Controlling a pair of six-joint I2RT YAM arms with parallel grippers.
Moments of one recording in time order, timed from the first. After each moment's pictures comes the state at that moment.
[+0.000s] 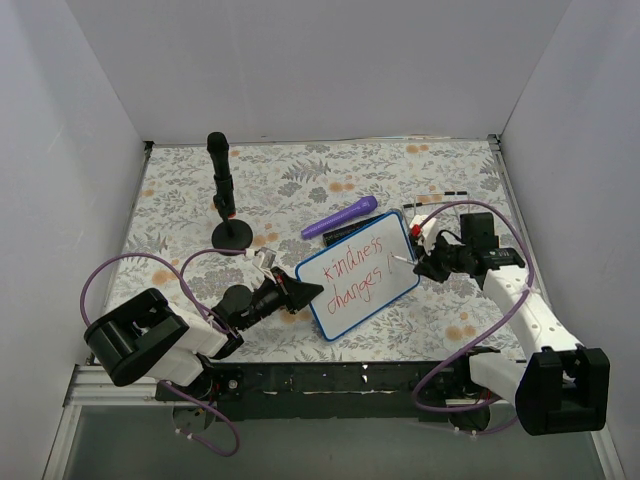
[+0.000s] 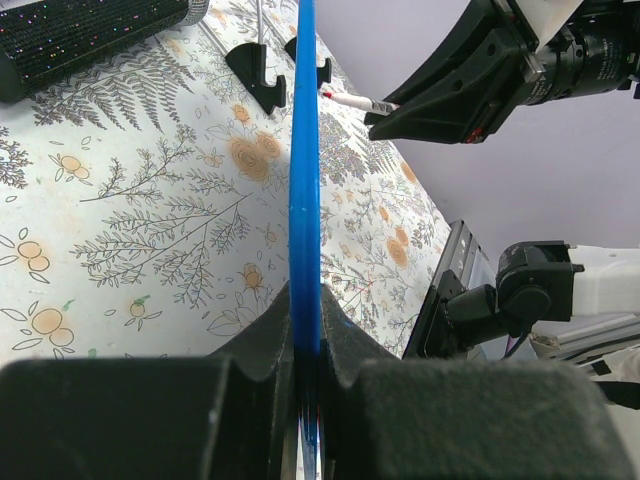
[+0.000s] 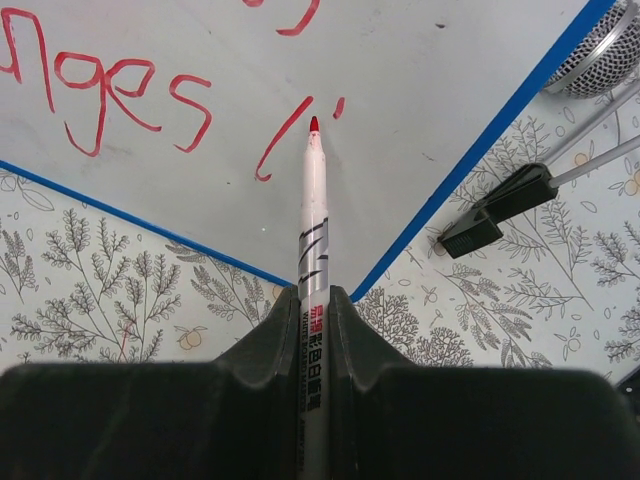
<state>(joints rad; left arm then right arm) -0.81 1.38 0.09 1.32 0.16 -0.77 0.12 1.08 0.71 -0.56 -0.62 -0.74</state>
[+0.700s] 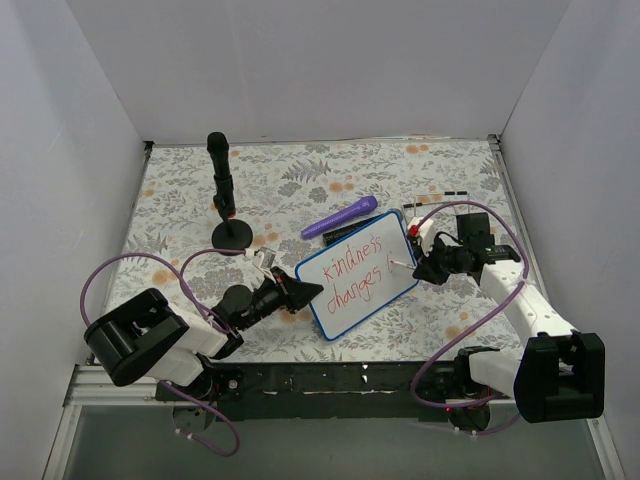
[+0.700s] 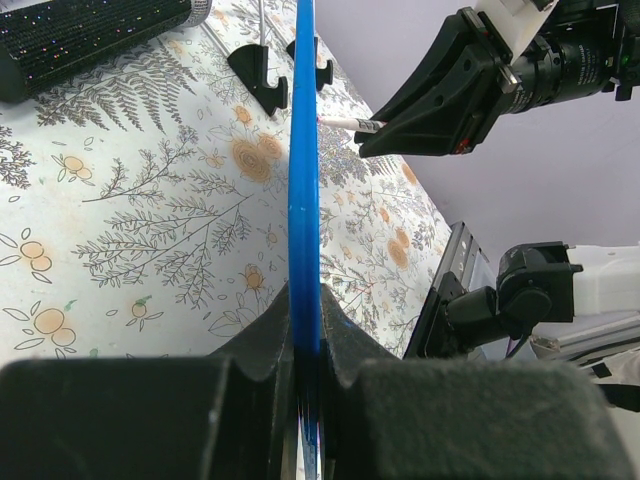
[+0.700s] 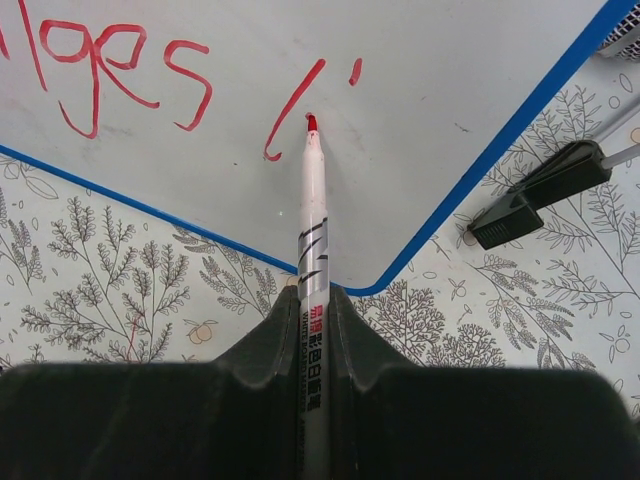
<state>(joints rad) -0.81 1.38 0.09 1.32 0.16 -0.78 0.12 1.15 0.70 -0.58 -0.62 -0.74</state>
